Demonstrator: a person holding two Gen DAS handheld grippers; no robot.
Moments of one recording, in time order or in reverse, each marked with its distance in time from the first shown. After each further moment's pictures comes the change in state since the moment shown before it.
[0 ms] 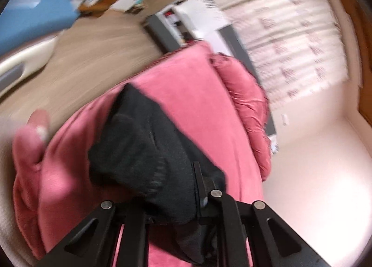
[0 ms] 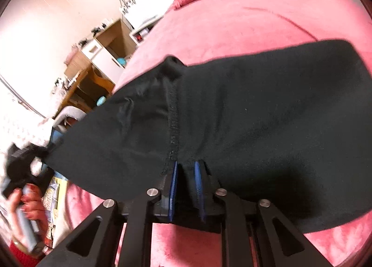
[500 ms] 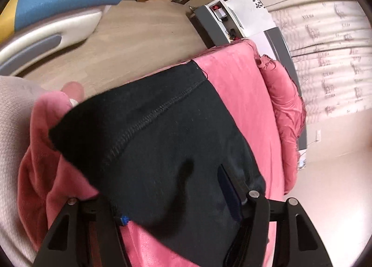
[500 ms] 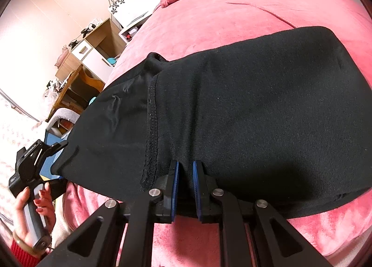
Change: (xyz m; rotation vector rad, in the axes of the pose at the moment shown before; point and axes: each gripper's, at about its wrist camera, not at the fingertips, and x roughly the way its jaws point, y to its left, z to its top) left arm 0.029 0.052 -0.016 -0.230 0.047 0.214; right arm -0.015 -0.013 -0.008 0.043 0.014 -0.041
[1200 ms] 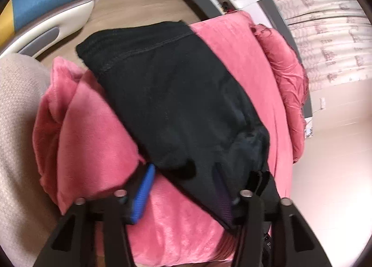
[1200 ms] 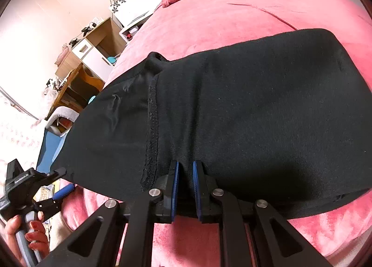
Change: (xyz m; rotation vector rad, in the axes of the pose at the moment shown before) left arm -0.023 -0.015 -0.054 0.140 0.134 0.066; right arm 0.006 0.004 0.001 -0.014 0.000 -0.008
